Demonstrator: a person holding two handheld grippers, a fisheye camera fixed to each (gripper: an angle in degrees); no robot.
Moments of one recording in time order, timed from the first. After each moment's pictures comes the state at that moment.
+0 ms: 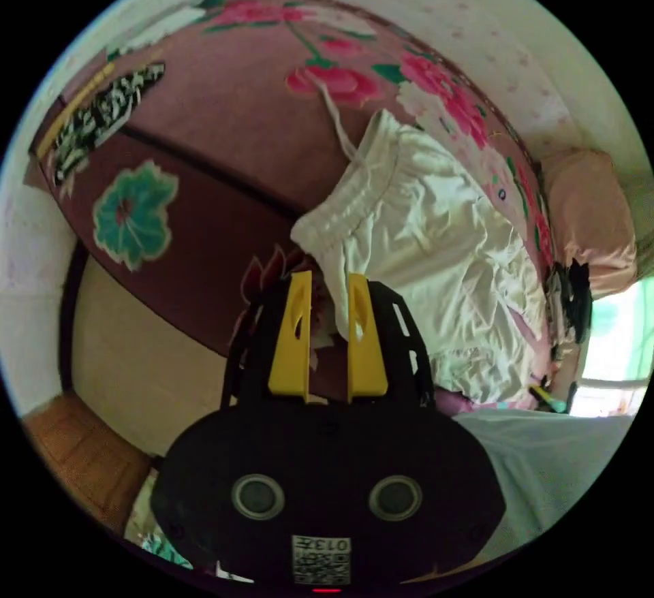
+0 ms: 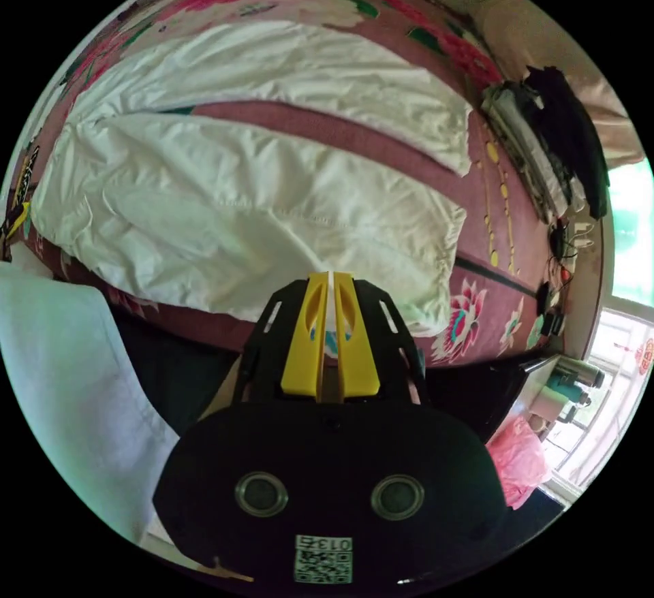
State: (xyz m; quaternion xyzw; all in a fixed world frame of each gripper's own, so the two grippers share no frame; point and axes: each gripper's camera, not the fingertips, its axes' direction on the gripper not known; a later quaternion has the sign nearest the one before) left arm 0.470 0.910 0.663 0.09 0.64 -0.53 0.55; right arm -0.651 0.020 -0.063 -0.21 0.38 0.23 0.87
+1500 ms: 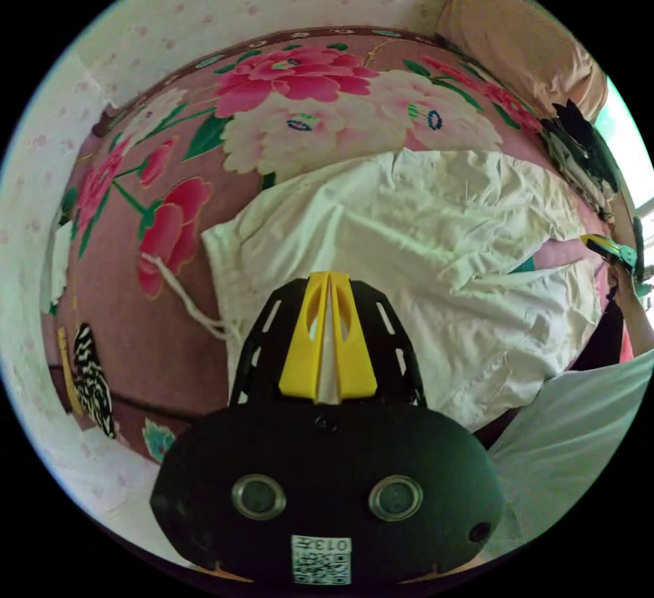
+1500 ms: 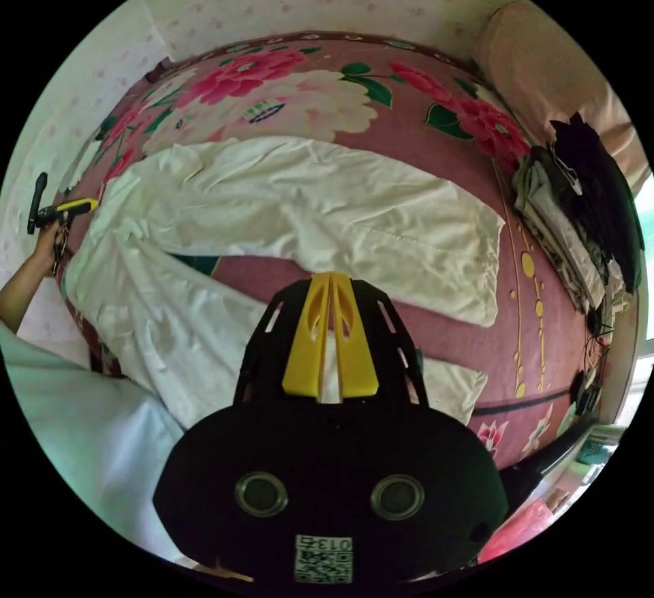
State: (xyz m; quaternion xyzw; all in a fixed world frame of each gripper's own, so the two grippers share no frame) left arm 0.335 0.682 0.563 0.23 0.54 -0.34 0.73; right arm -0.572 -0.112 -0.043 -0.05 0.32 0.19 0.93
